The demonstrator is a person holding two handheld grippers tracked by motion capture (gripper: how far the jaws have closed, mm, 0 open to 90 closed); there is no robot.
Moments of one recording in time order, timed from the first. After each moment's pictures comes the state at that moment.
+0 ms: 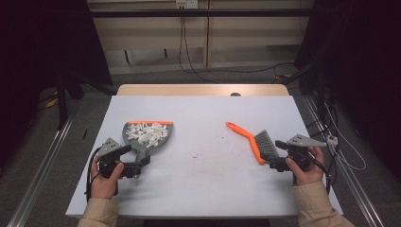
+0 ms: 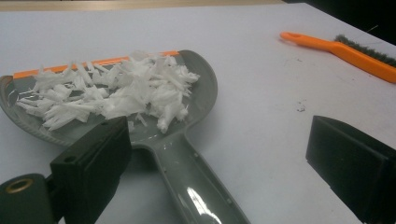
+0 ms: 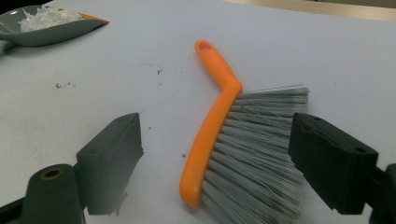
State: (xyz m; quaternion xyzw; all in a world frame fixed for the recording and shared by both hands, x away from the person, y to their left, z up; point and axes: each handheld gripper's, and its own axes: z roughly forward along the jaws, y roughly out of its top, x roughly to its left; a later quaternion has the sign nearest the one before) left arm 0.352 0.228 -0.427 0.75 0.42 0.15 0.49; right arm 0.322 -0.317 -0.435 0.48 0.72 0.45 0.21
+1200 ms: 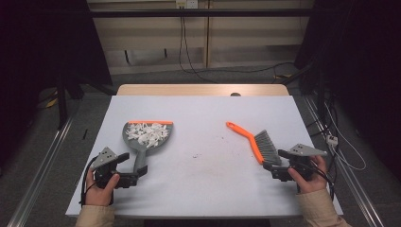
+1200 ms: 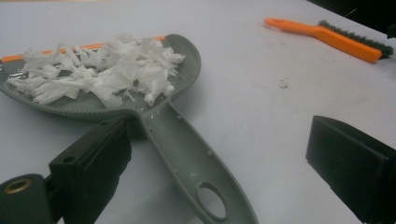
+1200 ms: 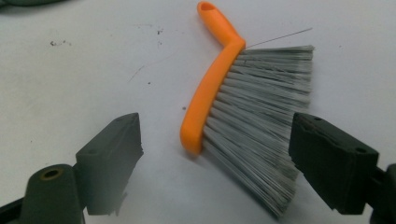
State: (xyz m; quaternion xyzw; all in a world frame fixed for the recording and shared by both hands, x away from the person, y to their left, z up) left arm 0.330 0.236 -0.435 0.76 0.40 0.14 0.49; right arm 0.304 -0.321 -0.451 0.47 0.75 0.42 0.20
